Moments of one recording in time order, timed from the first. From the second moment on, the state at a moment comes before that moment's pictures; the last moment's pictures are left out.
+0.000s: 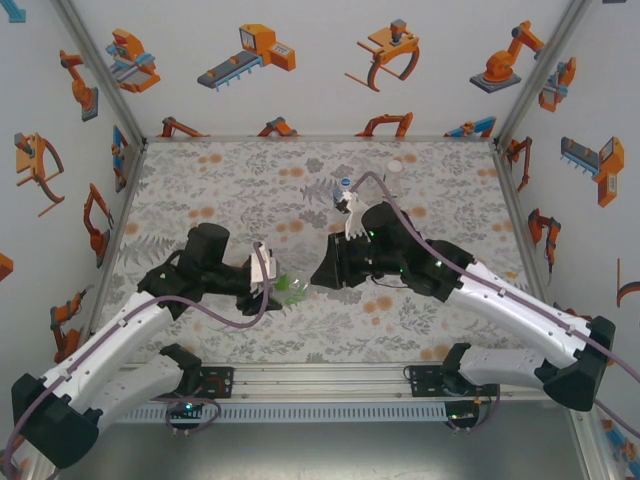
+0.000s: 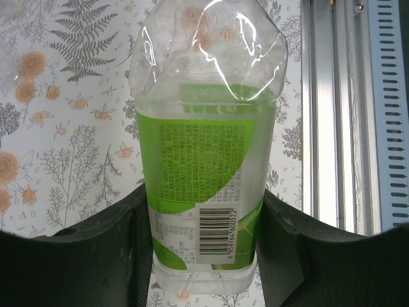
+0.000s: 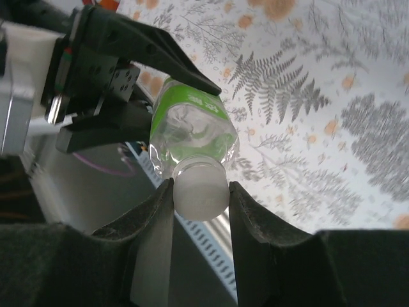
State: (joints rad) left arm -0.62 0.90 0.73 -0.56 0.75 0.64; right arm 0.95 1.15 1.11 -0.55 -0.24 0.67
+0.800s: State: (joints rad) left arm -0.62 0.90 0.74 -0.51 0.75 0.64; right arm 0.96 1.17 1.21 -0.62 -0.19 0.68
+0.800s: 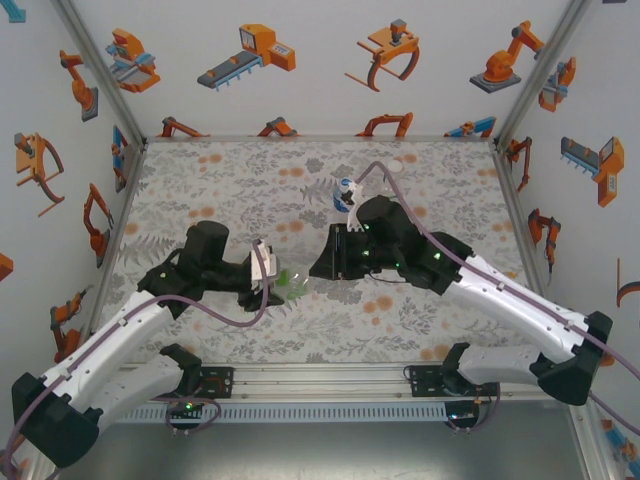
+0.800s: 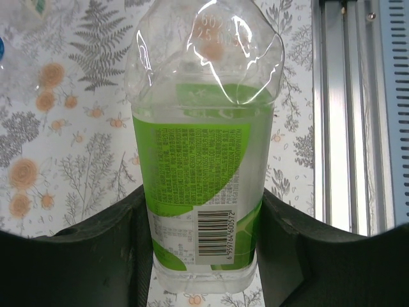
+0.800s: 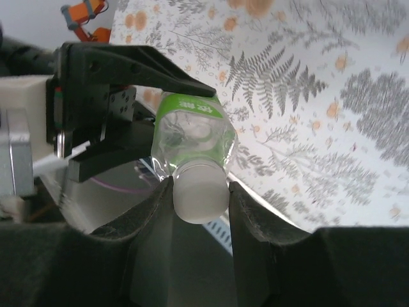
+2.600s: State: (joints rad) left arm -0.62 0.93 0.75 -0.58 0.83 0.64; right arm 1.03 1.15 1.20 -0.60 -0.36 -0.21
